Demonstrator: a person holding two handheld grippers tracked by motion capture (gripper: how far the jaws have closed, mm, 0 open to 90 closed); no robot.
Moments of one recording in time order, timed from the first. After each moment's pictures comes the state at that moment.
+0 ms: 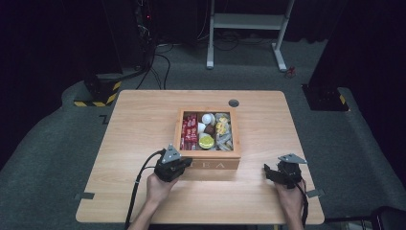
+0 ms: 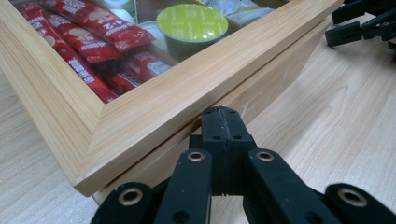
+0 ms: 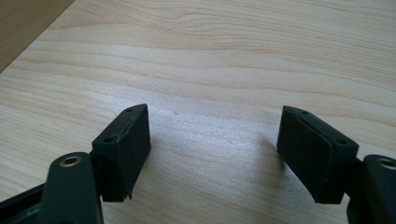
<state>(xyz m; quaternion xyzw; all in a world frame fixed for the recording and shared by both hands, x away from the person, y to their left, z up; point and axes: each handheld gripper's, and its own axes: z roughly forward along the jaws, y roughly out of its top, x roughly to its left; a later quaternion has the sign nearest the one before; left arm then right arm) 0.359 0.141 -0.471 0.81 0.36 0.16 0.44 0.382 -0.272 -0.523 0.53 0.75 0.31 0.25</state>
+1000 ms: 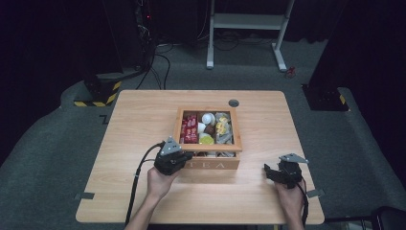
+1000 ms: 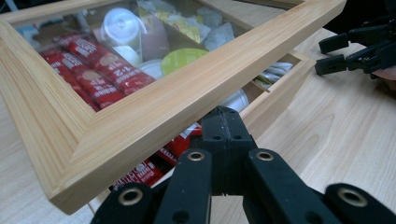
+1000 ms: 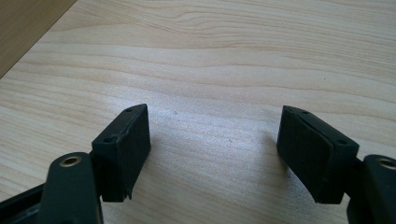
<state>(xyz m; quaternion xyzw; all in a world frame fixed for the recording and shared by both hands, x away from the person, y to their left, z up) 0.368 0.138 -0.444 0.80 0.36 0.16 0.46 0.384 -0.275 -0.523 0.54 0.75 0.31 0.24</state>
